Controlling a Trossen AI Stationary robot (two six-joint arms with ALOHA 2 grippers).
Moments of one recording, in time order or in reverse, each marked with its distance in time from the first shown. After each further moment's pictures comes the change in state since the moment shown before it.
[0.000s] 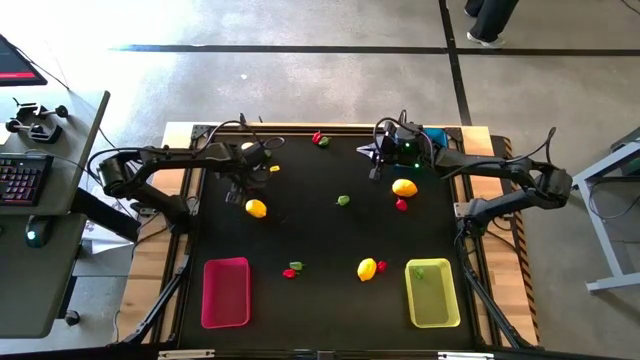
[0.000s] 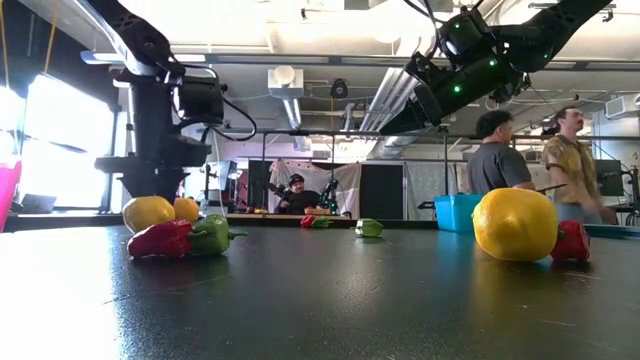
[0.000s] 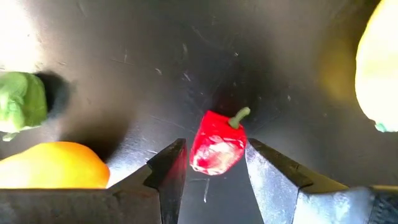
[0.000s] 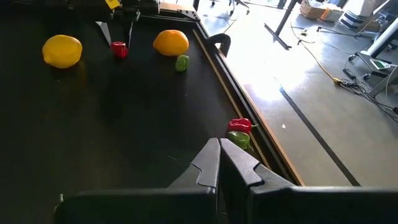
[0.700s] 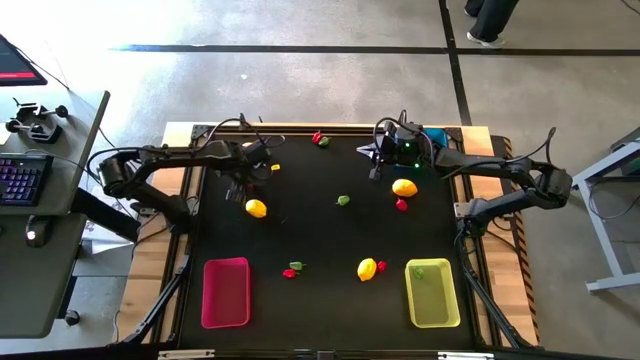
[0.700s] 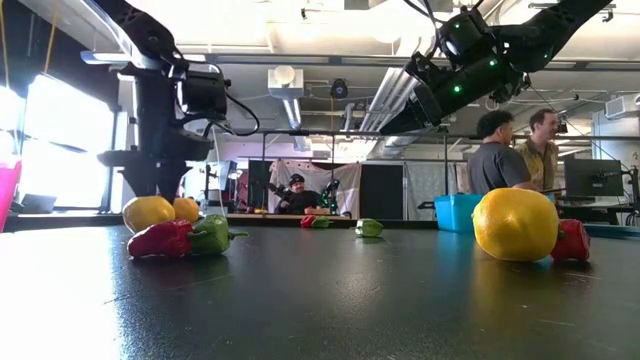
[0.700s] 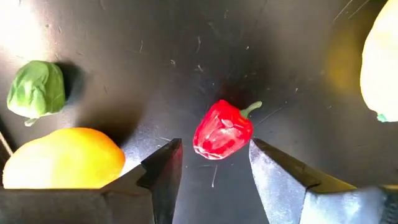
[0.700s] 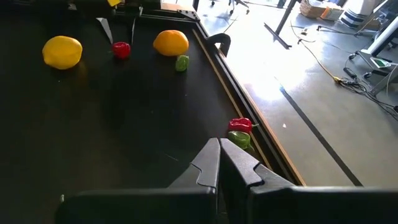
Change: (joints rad) left arm -0.003 0.001 0.046 -0.062 -0.029 -0.021; right arm 0.000 0.000 0.000 0.000 0.000 0.008
